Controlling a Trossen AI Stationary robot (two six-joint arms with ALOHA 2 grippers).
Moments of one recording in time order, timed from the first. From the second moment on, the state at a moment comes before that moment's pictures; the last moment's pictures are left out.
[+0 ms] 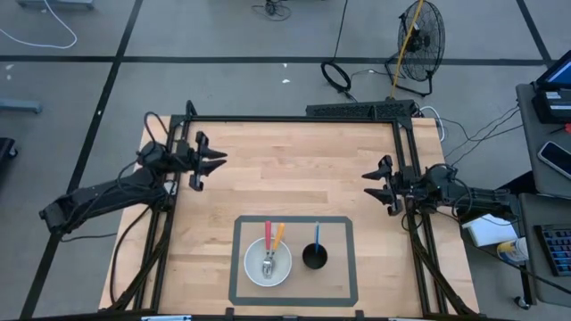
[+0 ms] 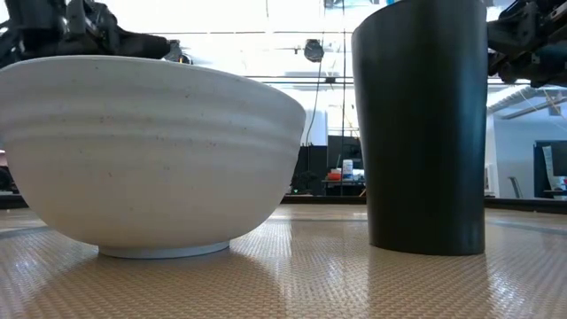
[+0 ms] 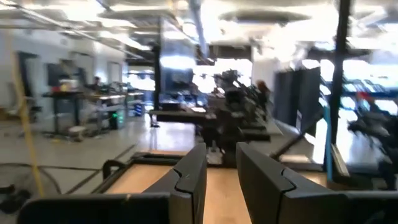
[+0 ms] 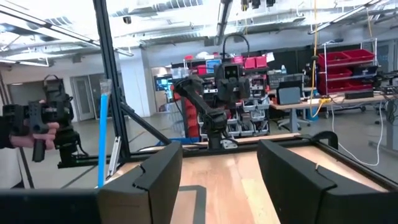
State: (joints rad) left arm 0.63 0.57 0.10 0.76 0.61 -0.16; right arm -0.12 0.02 0.01 0.24 -0.16 0.16
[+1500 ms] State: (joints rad) left arm -0.13 0.01 0.02 0.19 -0.11 0.05; right arm -0.12 0.02 0.01 0.24 -0.19 0.16
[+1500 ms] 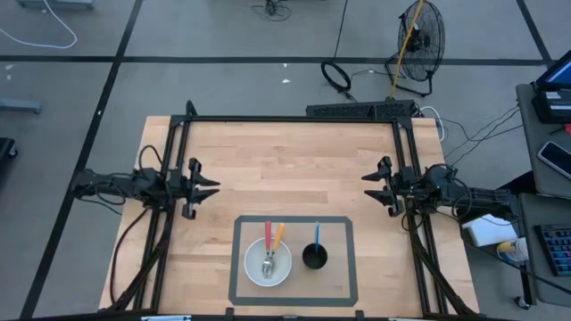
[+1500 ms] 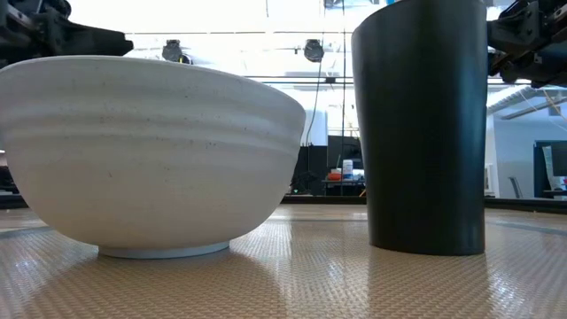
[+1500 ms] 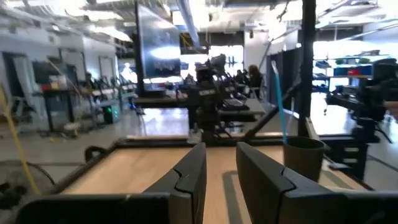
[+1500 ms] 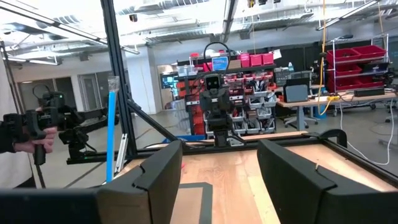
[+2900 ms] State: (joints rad) left arm -0.04 0.01 0.02 0.03 0.10 0.12; right arm -0.12 0.02 0.01 0.24 -0.18 0.20
